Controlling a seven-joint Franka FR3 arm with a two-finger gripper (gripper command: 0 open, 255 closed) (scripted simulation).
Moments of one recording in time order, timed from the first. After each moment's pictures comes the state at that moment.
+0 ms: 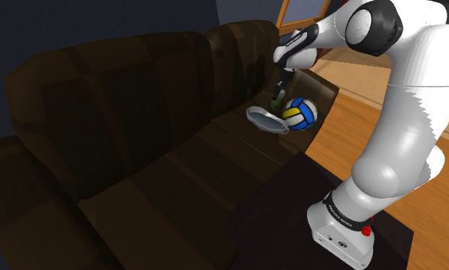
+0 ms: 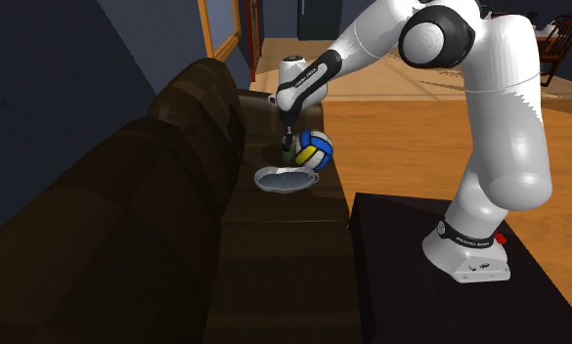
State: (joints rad) arm -0.33 0.47 -0.30 -1.87 0.10 2.44 -0.84
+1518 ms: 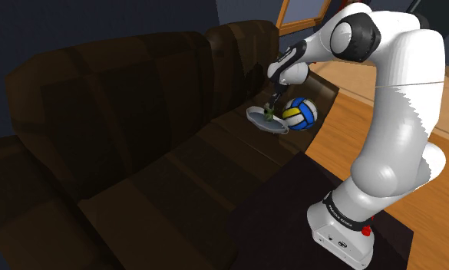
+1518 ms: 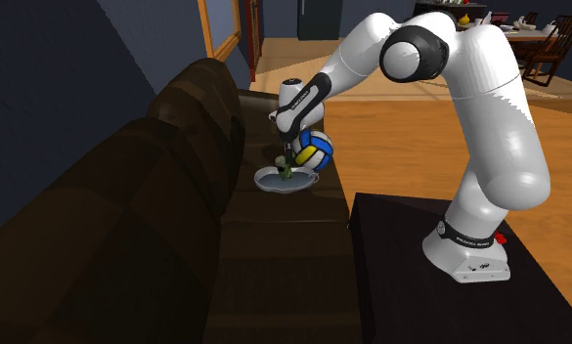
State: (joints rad) arm -0.35 0.60 -0.27 -1.88 0.15 2.57 -0.86
